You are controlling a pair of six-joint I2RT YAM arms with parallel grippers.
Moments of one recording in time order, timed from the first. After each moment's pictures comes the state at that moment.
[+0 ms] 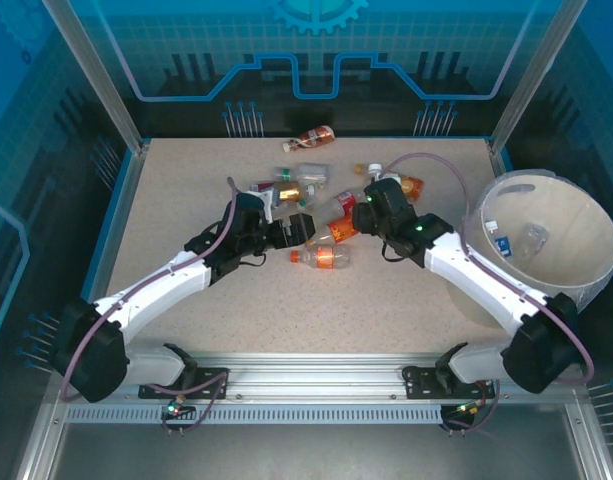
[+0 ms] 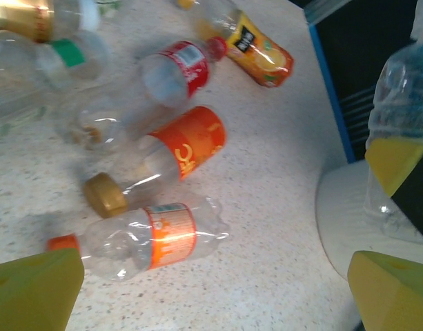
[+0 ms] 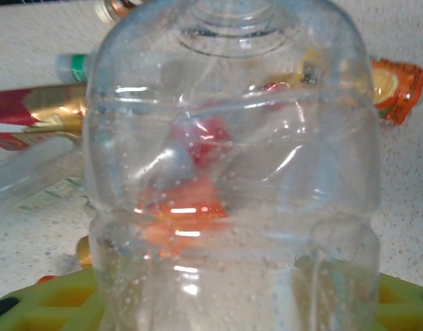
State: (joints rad) left arm -0.55 1.30 0.89 -0.14 0.20 -0.73; right arm 0.58 1.32 1.11 -0.53 0.33 0.47
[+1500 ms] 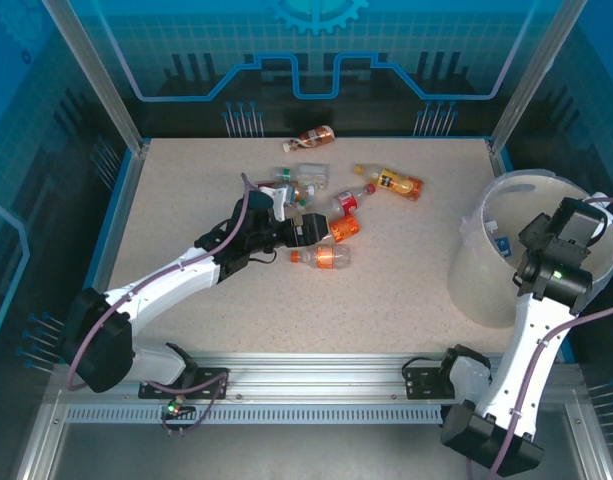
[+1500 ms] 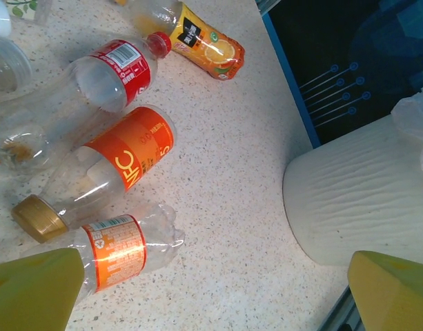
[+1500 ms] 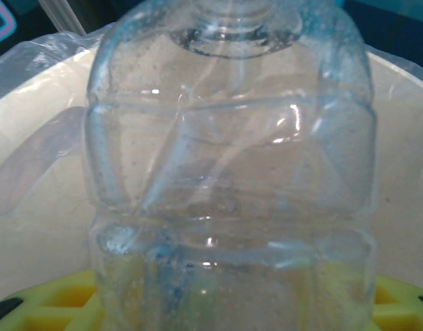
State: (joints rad) left arm -0.59 1.36 0.92 -0.06 0.25 -0.71; right arm -0.53 0.86 1.18 -0.93 0.22 0.31
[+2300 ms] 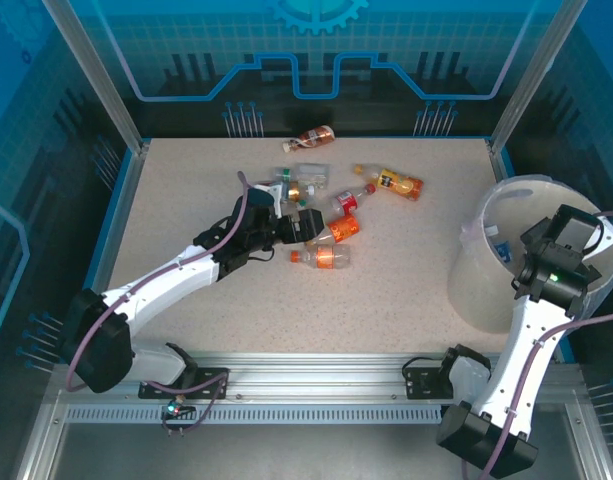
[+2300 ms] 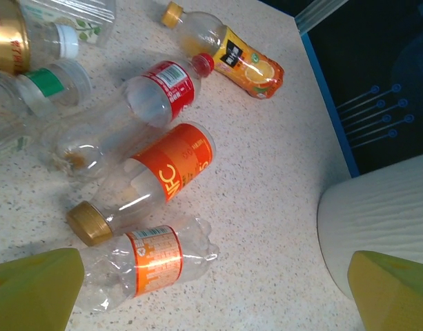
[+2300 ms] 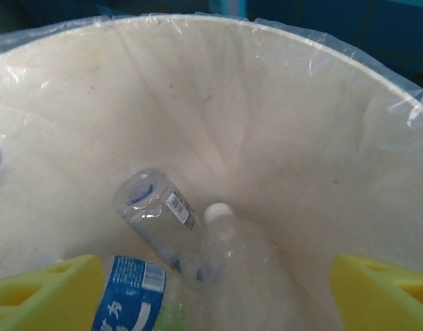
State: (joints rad) left arm -0.59 1.35 0.96 -0.13 0.12 -0.71; right arm -0.55 0.84 1.11 -0.92 0.34 0.40
